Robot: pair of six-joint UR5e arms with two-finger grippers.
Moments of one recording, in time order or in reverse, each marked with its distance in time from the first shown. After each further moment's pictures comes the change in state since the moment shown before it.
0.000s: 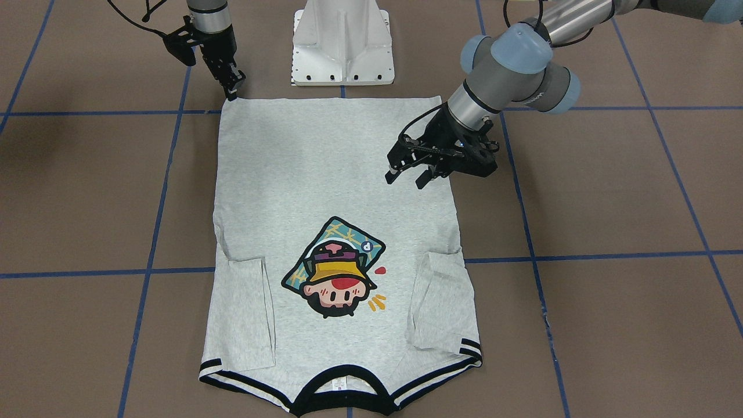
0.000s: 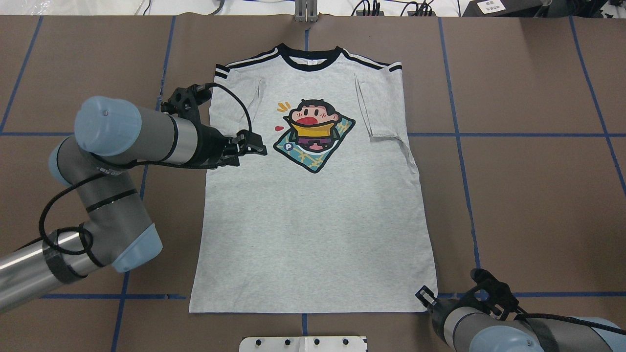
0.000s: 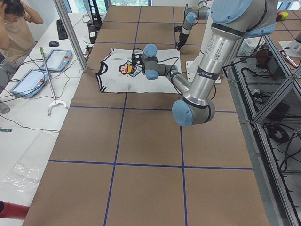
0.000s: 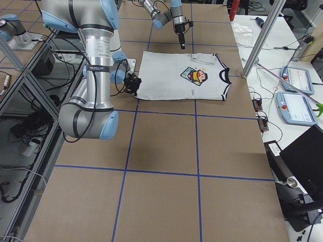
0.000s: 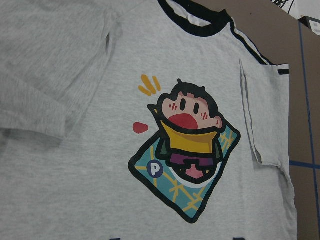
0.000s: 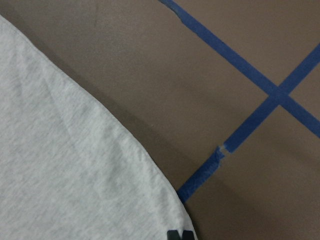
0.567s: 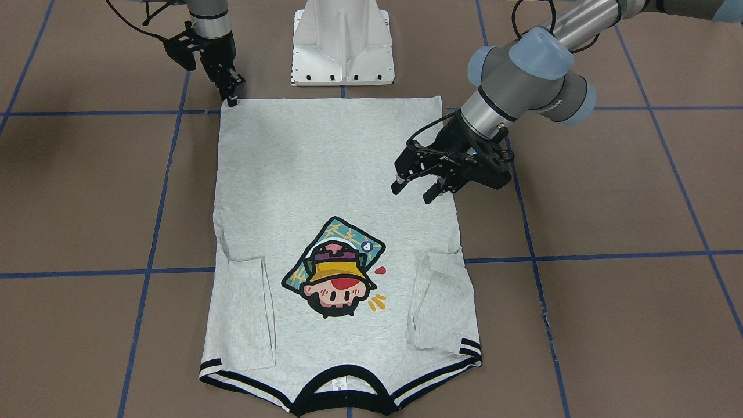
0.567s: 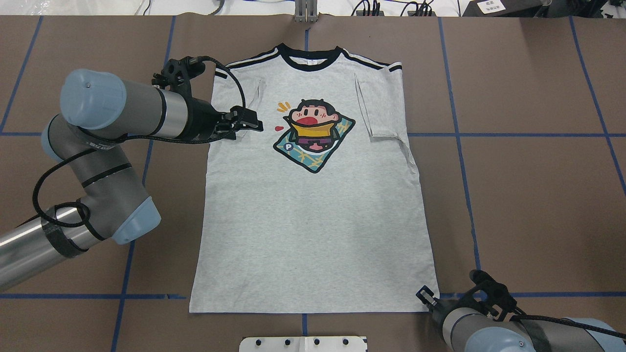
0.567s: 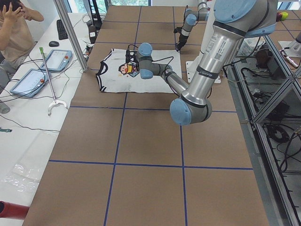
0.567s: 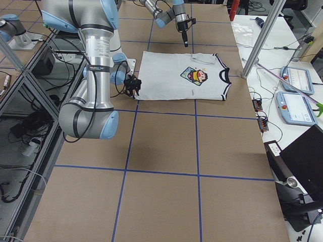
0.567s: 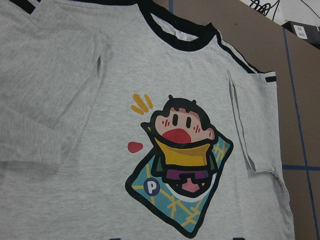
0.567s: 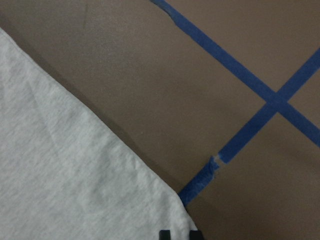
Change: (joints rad) left arm -0.100 -0.062 0.080 -0.077 -0.049 0.128; right arm -0.005 0.002 -0.040 0.003 -0.012 0.000
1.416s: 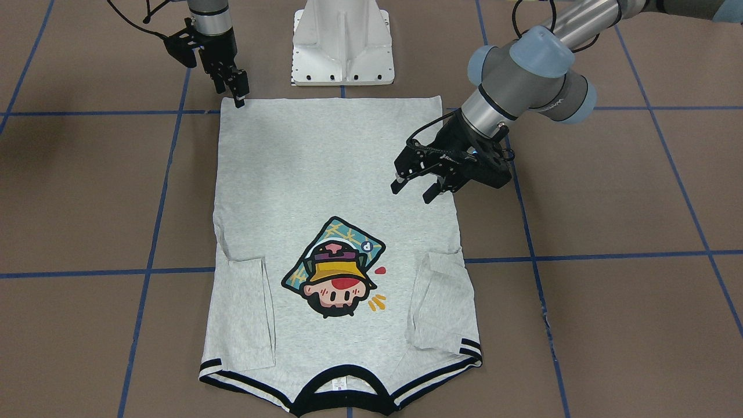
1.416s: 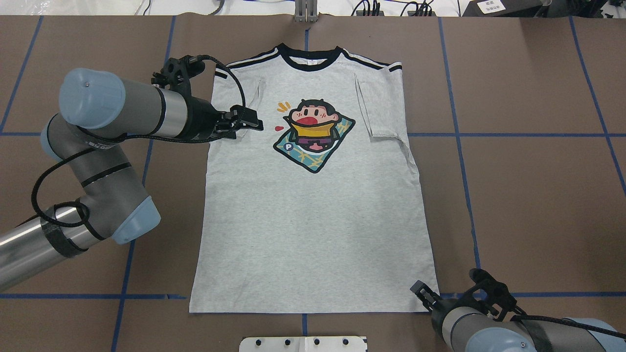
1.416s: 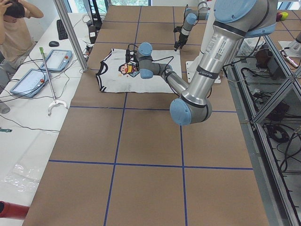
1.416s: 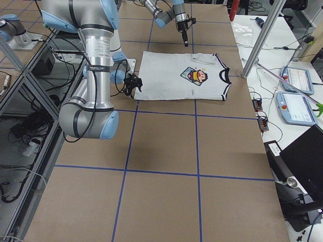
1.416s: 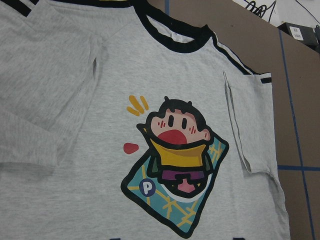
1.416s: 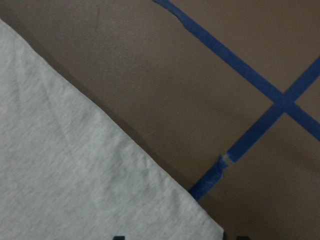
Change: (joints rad) left arm -0.001 0.000 -0.003 0.000 0.000 0.003; right arm 0.000 0.002 0.005 -0.002 -0.015 -0.001
